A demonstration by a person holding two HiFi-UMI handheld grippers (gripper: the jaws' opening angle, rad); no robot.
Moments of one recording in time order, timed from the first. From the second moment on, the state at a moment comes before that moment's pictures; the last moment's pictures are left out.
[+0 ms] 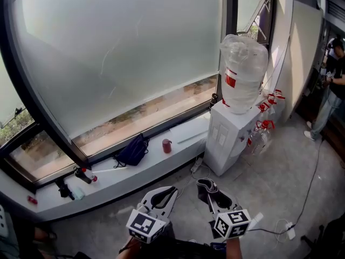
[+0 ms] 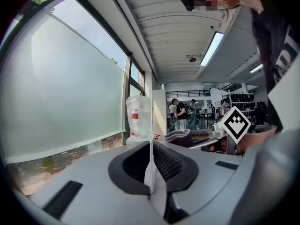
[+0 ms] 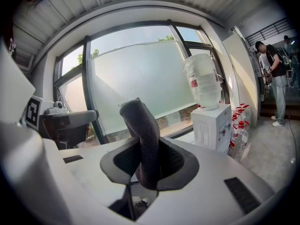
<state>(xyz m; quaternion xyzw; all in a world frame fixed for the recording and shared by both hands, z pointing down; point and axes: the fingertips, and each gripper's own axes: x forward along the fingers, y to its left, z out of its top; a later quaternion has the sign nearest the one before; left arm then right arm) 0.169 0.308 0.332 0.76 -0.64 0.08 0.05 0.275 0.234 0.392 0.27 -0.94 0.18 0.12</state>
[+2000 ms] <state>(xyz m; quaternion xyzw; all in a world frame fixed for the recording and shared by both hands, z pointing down) -0.084 0.031 0.367 0.88 -0.46 0.08 0.07 0.071 -0.092 0.435 0.51 -0.82 0.19 0.15</state>
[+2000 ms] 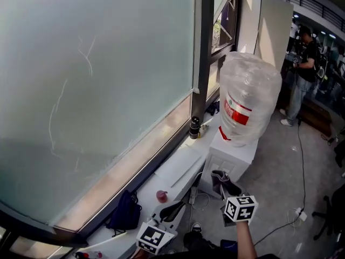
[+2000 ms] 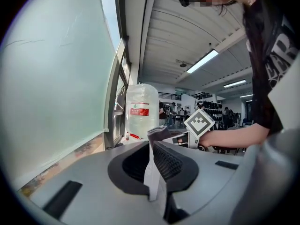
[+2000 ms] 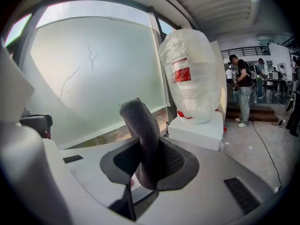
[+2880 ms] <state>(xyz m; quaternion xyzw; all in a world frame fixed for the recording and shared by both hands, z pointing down) -0.057 -0.126 0.362 0.84 -0.52 0.12 0.06 0.086 -0.327 0.555 0.54 -0.76 0.35 0.13</state>
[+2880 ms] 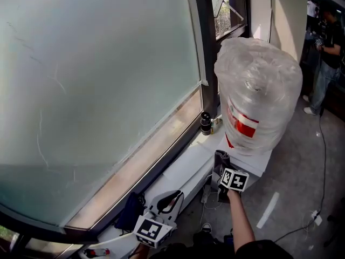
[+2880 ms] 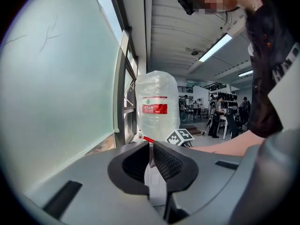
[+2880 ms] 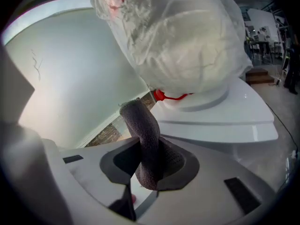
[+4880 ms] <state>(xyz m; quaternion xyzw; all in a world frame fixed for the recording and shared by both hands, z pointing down) -0.033 -0.093 0.366 0.94 -0.33 0.13 0.03 0.134 -0.225 0.554 0.60 -0.72 0.33 0.11</state>
